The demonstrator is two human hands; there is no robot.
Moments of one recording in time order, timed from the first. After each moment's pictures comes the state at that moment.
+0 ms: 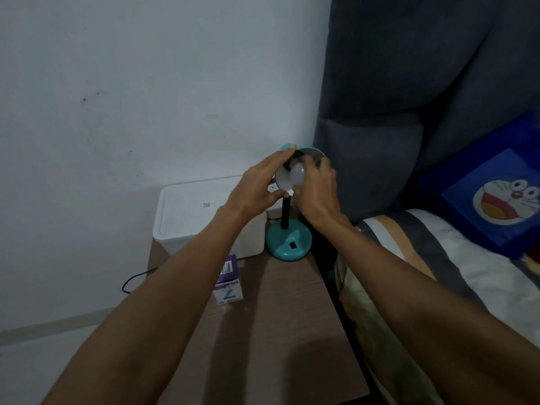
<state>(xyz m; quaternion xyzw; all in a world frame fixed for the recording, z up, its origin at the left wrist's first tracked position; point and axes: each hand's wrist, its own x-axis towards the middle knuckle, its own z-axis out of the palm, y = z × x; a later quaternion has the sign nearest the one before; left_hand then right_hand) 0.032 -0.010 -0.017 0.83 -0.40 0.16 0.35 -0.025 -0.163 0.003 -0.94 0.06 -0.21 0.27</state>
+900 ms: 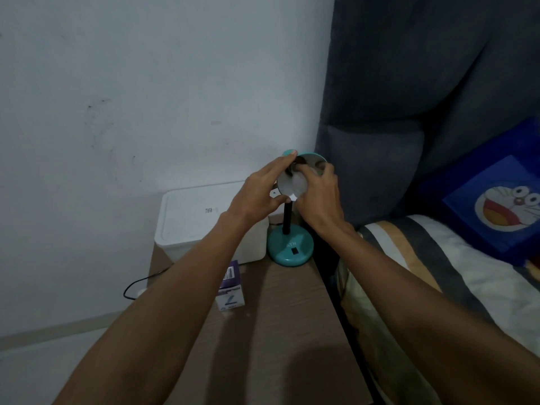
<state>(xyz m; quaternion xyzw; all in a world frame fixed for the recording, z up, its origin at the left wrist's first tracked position) 0.031 -0.011 -0.017 0.83 -0.39 0.16 0.36 -0.029 -0.167 -0.001 -0.93 0.01 -0.23 0.29</state>
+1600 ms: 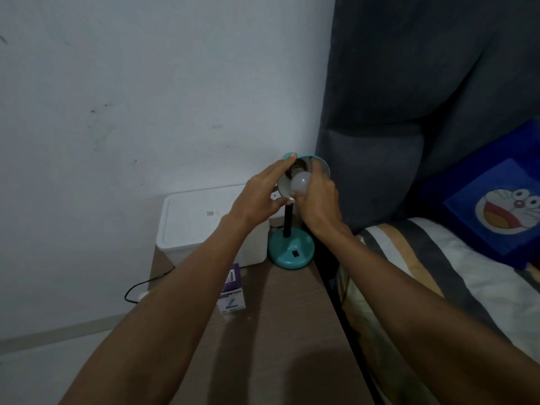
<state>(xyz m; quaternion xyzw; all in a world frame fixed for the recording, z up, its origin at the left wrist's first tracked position) 0.034 -0.011 -0.018 0.83 -0.39 0.16 0.36 -0.023 -0.161 0.004 -0.91 0.04 -0.23 0.34</state>
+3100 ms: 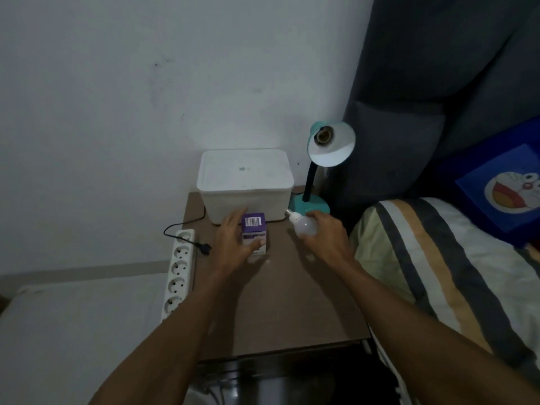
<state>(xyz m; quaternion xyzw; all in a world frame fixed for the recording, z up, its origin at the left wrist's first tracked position) -0.147 0.102 -0.136 0.89 -0.06 0.10 0.44 -0.156 -0.129 -0.084 -0.95 0.03 -0.07 0.30</state>
